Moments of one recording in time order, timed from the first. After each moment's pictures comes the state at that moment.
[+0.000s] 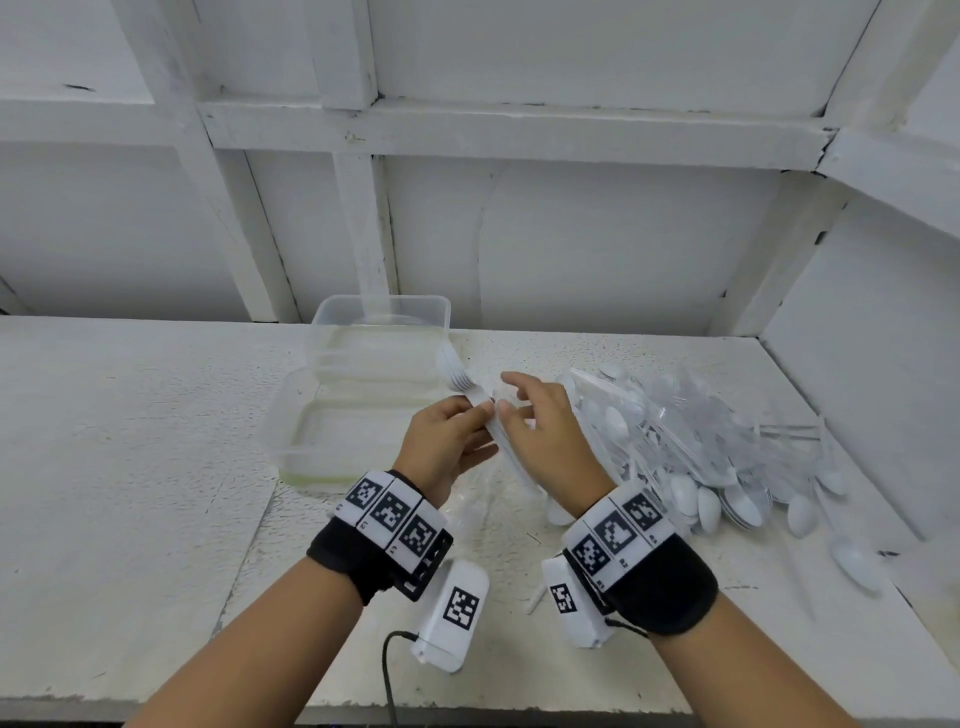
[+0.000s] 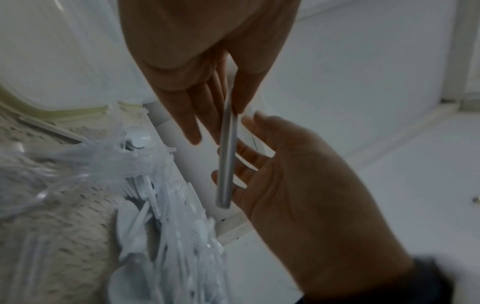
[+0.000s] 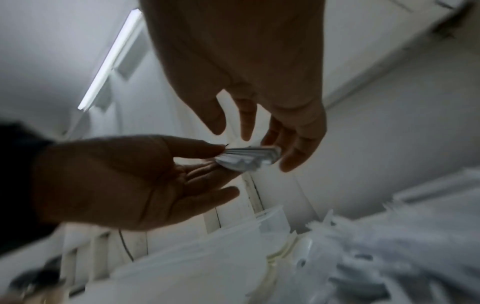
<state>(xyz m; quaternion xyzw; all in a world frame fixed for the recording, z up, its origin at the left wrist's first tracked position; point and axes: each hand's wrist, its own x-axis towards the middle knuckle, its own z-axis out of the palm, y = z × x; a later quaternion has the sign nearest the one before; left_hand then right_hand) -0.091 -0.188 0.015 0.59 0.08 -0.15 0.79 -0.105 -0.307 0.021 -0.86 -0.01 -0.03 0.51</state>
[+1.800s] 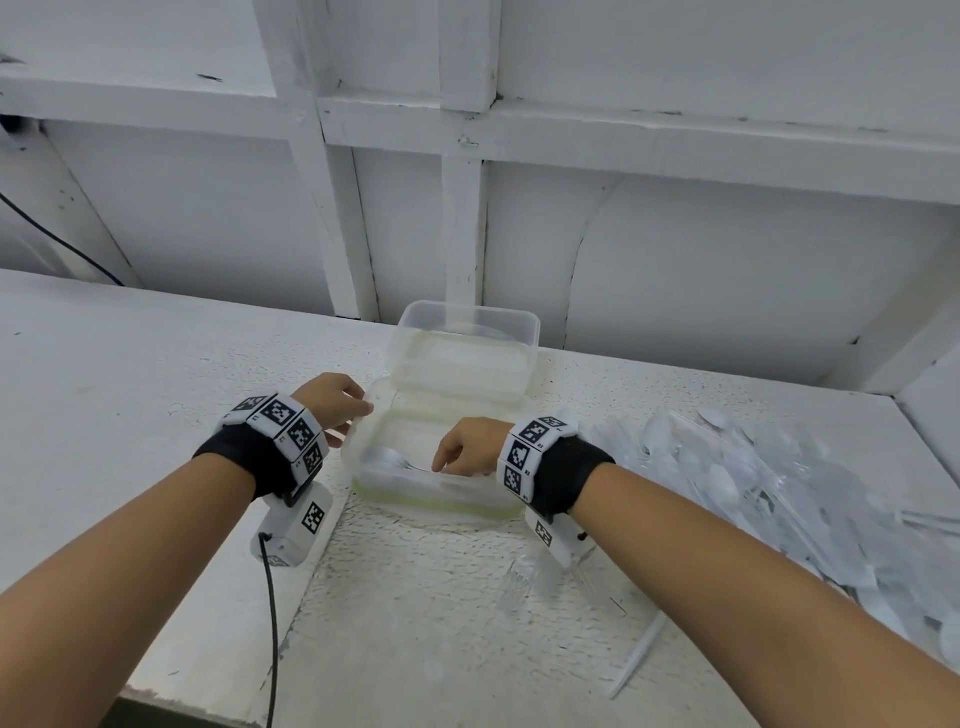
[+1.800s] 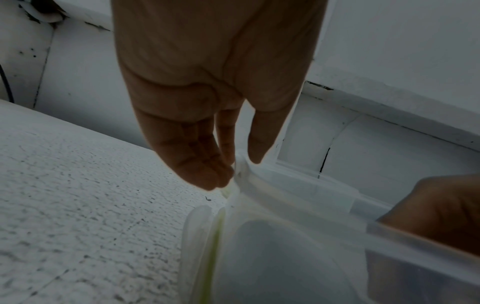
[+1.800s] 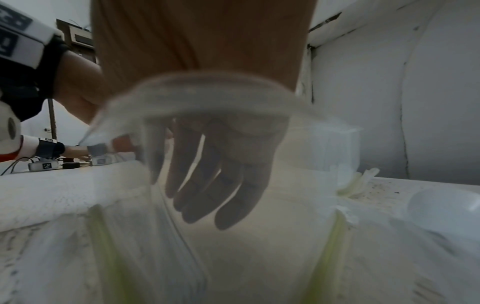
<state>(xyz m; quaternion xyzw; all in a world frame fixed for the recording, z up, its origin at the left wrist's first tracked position) 0.007 0.010 0.002 0.89 0.21 -0.14 0.38 0.016 -0.189 -0.017 -0.89 -0.28 0.31 0.19</state>
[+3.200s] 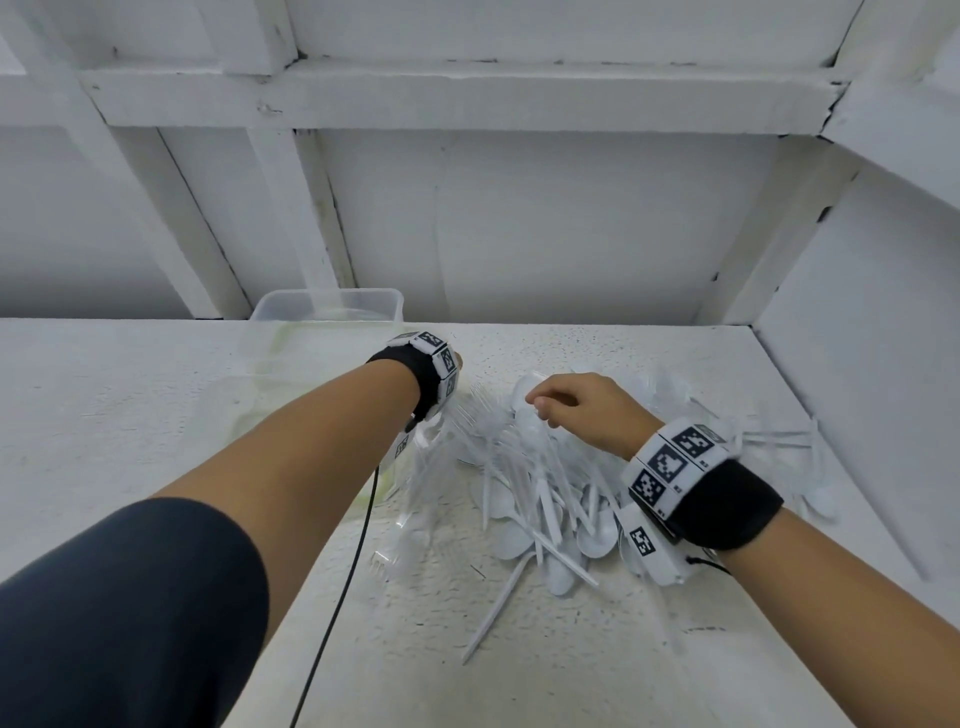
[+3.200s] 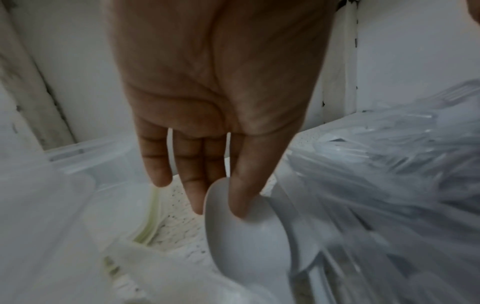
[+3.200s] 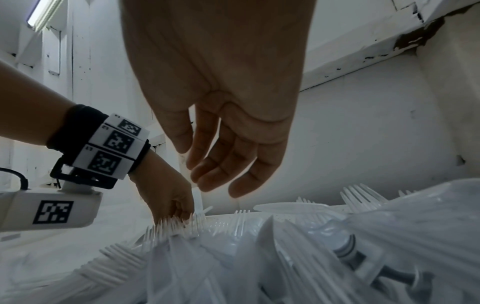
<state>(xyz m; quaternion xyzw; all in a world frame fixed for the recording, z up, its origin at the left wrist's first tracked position) 0.067 -0.255 0.016 0.94 -0.17 -0.24 -0.16 -0.029 -0.431 0.009 -0.92 -0.08 0.08 0.38</state>
